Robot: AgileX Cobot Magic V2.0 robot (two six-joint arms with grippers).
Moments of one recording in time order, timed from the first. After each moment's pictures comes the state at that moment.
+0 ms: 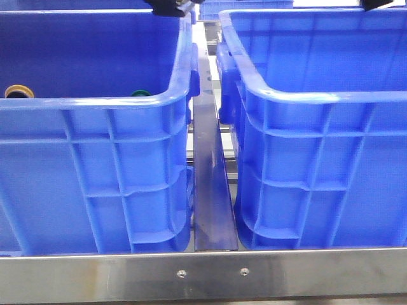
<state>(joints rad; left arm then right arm) -0.99 1.24 -1.14 0.10 0.70 -0.04 0.35 1.16 -0.85 1.35 0.76 -0.60</state>
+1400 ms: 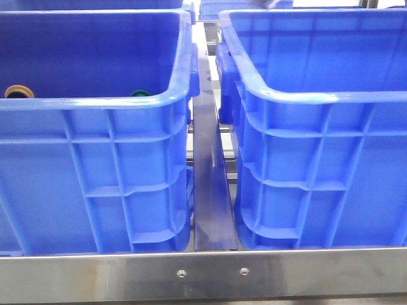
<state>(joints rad) -0.62 1.13 -1.10 0.10 0.65 -0.15 0.17 1.14 -0.85 1.42 0.55 -0.79</state>
